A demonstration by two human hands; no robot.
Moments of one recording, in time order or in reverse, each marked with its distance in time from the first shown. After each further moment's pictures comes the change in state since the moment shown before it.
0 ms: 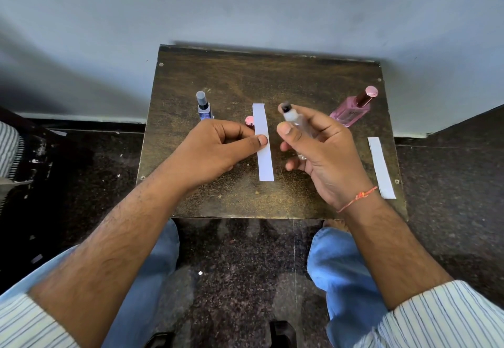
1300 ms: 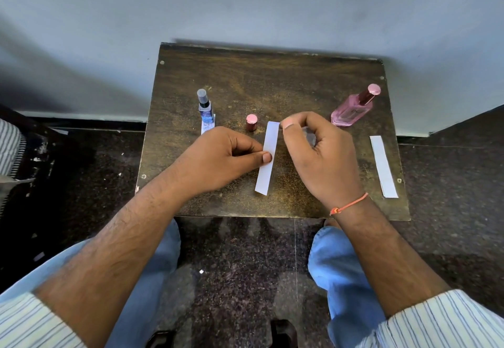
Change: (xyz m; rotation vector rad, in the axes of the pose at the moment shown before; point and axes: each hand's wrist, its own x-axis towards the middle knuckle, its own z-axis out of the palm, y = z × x) left_hand 0.003 -0.012 0.000 0.369 -0.090 0.119; right_hand -0.007 0.003 0.006 -0.776 0.245 -0.335
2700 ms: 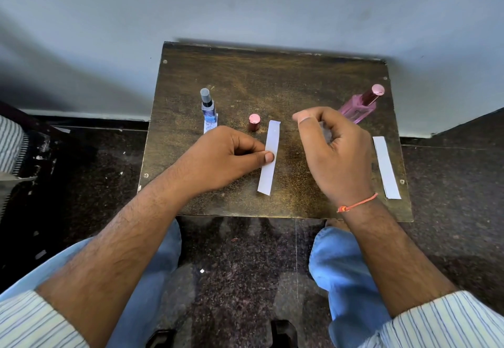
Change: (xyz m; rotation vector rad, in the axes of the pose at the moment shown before) left_hand -0.001 0.001 -0.002 -0.018 -0.003 -0.046; right_hand 0.001 -0.004 -0.005 0.039 0.138 -0.029
